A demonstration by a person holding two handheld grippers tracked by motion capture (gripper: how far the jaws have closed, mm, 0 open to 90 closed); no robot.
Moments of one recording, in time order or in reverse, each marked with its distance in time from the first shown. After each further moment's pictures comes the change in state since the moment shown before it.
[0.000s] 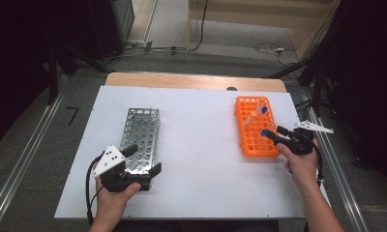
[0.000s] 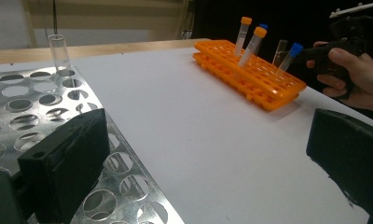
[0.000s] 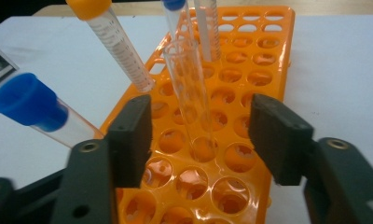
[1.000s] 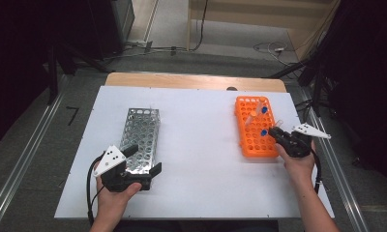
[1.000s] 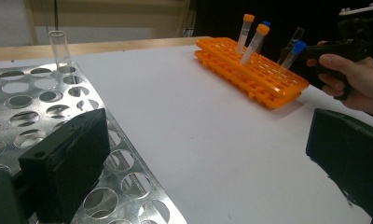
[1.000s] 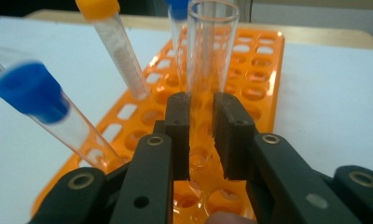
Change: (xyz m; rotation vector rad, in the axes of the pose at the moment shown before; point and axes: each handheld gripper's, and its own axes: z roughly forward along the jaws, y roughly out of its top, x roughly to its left) left arm 0.001 -0.001 0.001 0.006 0.008 0.000; right arm 0.006 -0.007 -0.005 -0.108 -0.046 -0.074
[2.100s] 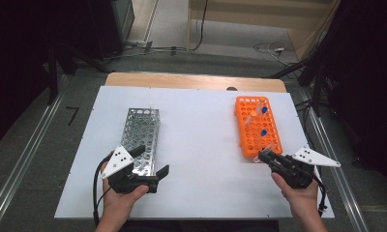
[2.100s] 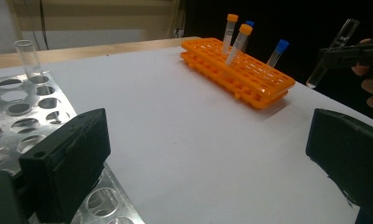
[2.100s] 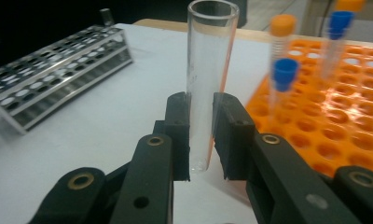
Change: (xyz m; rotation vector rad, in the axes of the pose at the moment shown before) left arm -0.018 0.005 0.008 0.004 -0.038 0.032; right arm 0.083 -0.010 -0.073 -0.012 0.257 -0.089
